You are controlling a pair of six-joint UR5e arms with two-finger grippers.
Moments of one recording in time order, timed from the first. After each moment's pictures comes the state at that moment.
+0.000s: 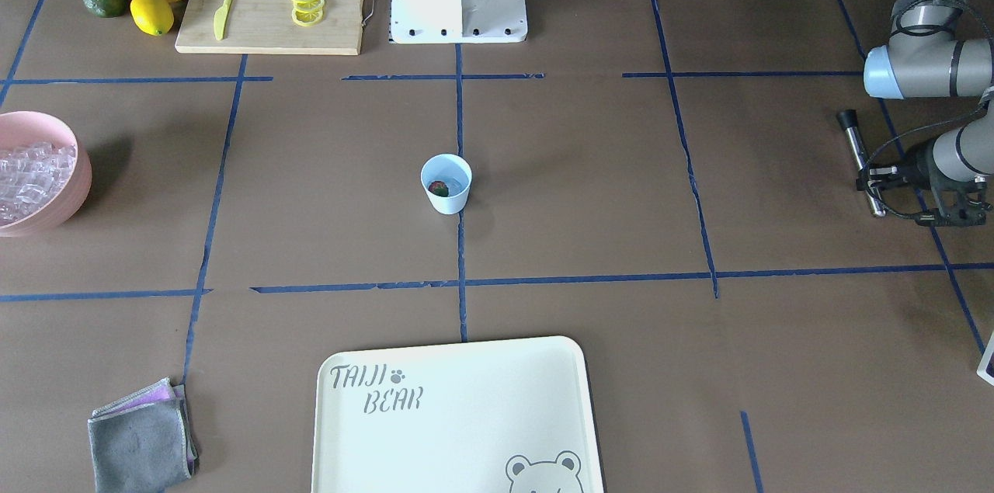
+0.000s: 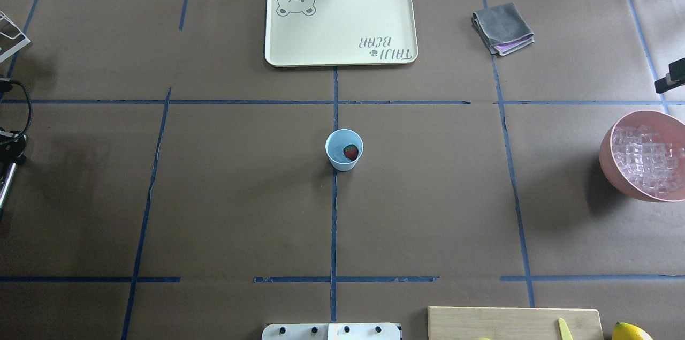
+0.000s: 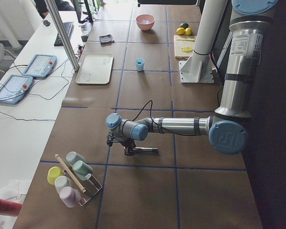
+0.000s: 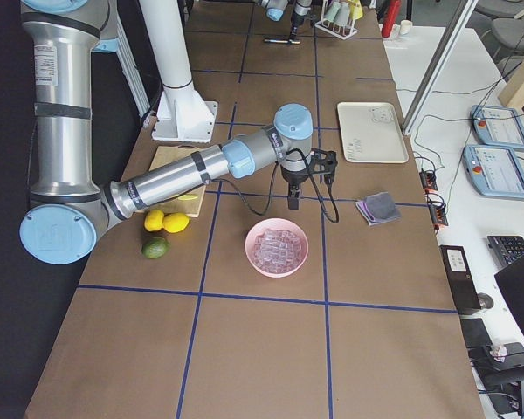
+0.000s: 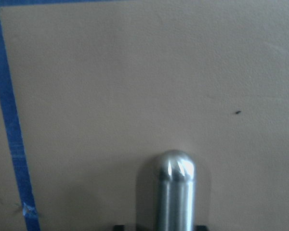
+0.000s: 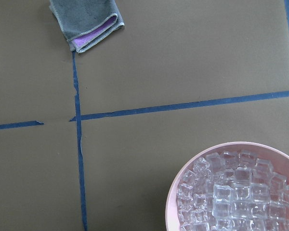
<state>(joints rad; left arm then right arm) -1.12 -1.66 -1.38 -1.78 -2.35 -0.36 1.33 -1.61 2.02 -1.52 2.39 0.61</state>
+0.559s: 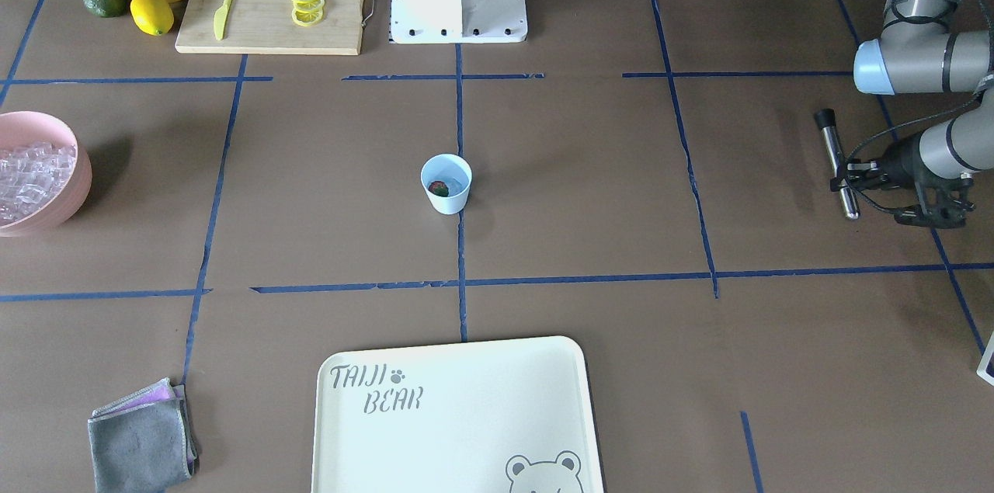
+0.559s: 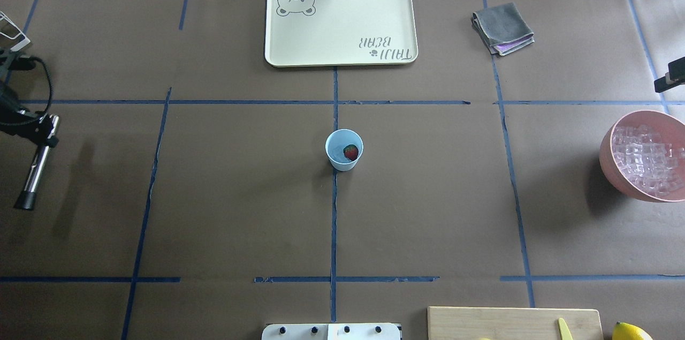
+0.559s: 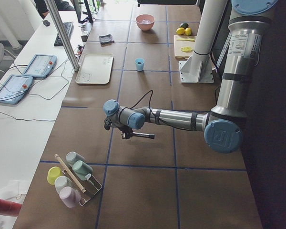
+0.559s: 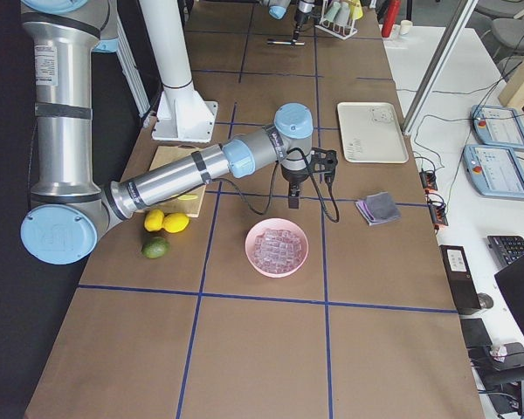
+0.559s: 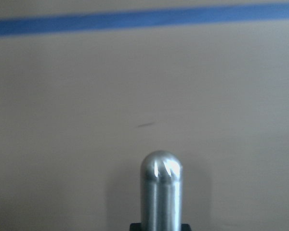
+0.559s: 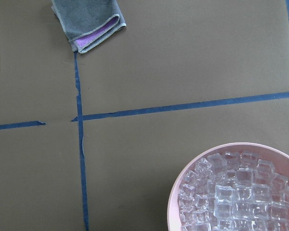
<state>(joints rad) -1.11 -1.72 -1.53 -1.77 -2.49 -0.40 1.33 -1.61 2.02 -1.52 2.39 0.61</state>
